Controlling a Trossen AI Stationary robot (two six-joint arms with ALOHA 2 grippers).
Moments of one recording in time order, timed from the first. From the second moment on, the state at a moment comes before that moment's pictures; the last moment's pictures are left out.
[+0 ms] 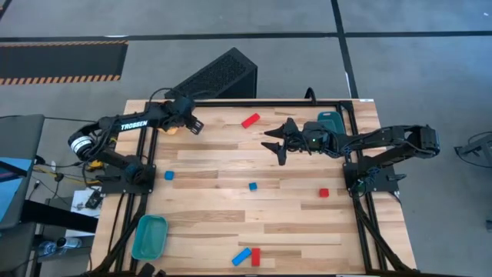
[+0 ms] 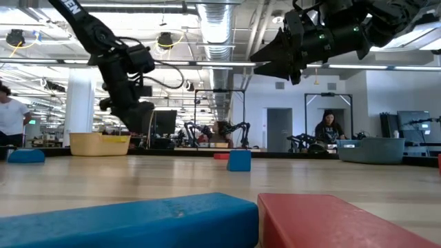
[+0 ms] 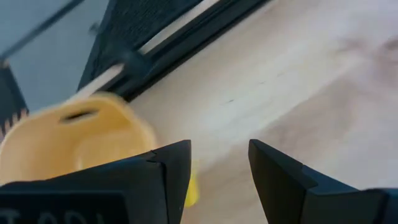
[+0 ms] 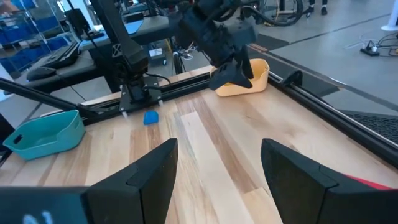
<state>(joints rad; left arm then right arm) 0.81 1.39 0.73 -0.33 -0.26 -0.08 -0.20 1.30 0.59 0.55 0.03 0.21</state>
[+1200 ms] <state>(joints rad) 0.49 1.15 0.72 -0.43 -0.60 -0.10 -0.13 1.30 0.62 0.52 0.11 0.27</state>
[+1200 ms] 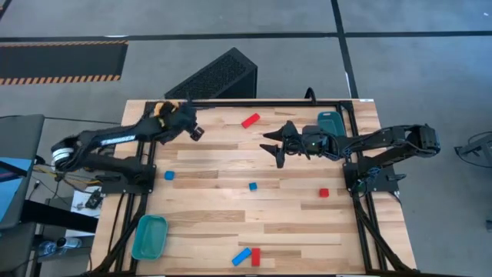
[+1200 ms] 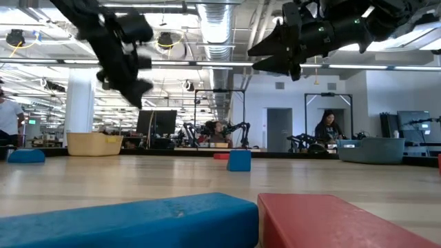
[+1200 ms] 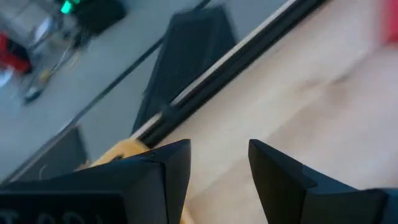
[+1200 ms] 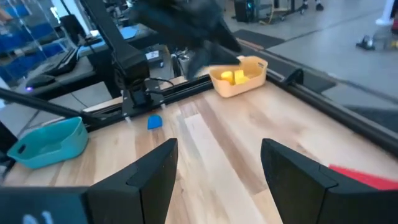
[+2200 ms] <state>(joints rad) -0.09 0.86 0.39 0.02 -0.73 -0.23 -0.15 1.72 1.19 -0.24 0.44 0.05</state>
